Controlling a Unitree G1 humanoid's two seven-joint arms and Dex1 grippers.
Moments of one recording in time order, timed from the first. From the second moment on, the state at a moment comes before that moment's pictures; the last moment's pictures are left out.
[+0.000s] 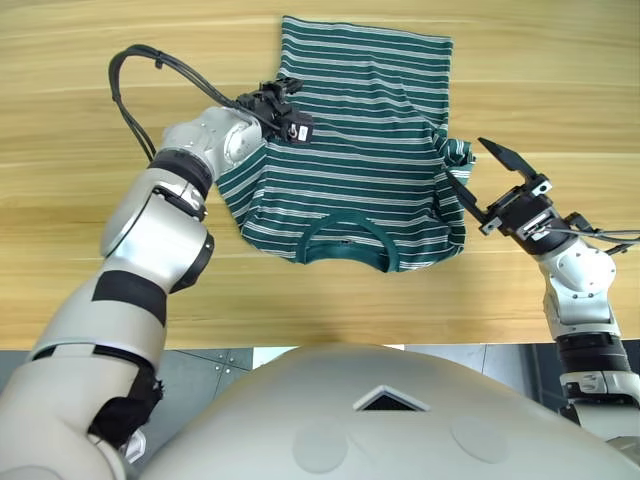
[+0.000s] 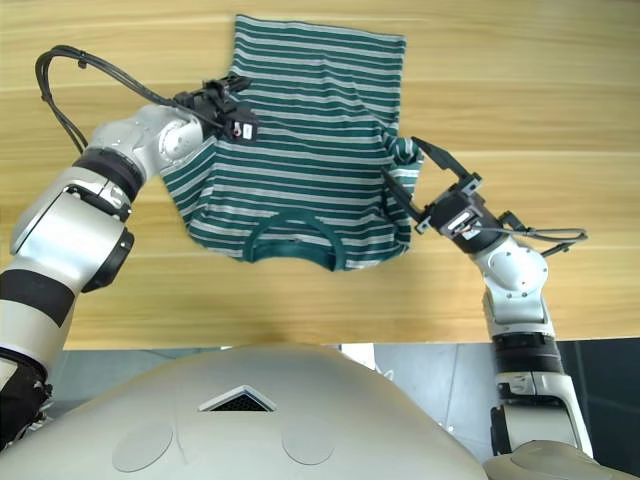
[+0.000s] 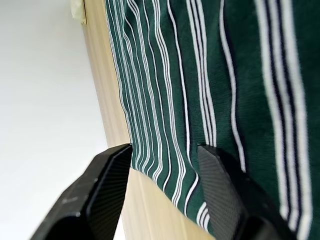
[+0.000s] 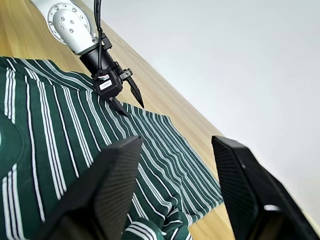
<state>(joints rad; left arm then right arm) -0.86 0.33 -0.65 1.29 0.90 -0.48 0.05 0.17 -0.61 0.04 0.15 0.14 -0.81 0.57</state>
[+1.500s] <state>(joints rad) -0.64 0.42 -0.54 1.22 0.69 -0.44 0.30 0.00 -0.49 0.02 0.58 -0.23 -0.54 0.11</state>
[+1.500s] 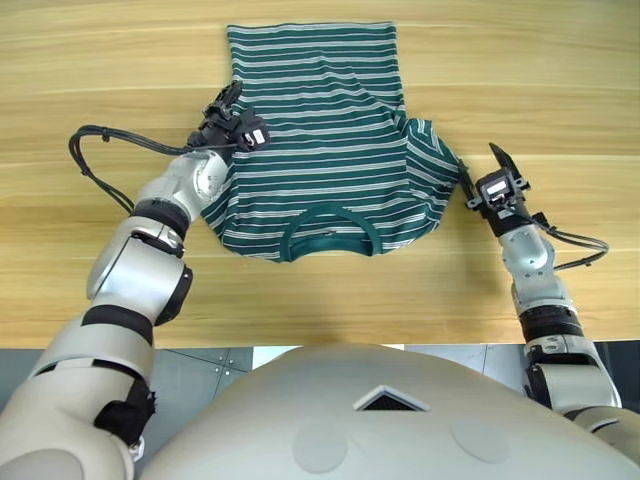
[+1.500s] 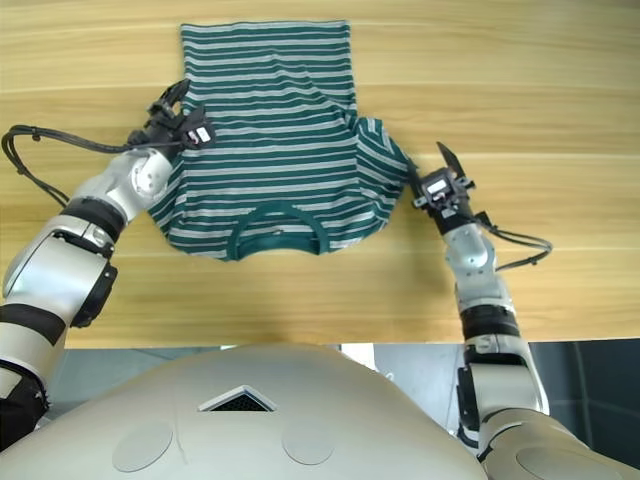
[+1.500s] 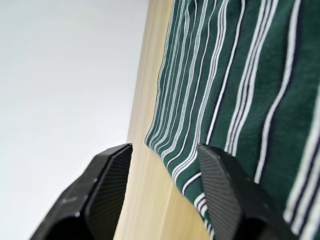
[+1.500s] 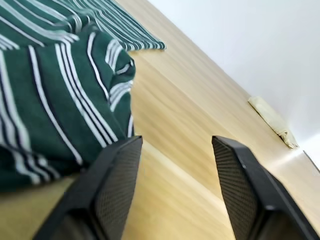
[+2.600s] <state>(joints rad) -0.62 0.41 -0.54 1.21 0.67 -0.46 0.42 -0.02 -0.61 0.20 0.46 -0.47 -0.53 0.09</state>
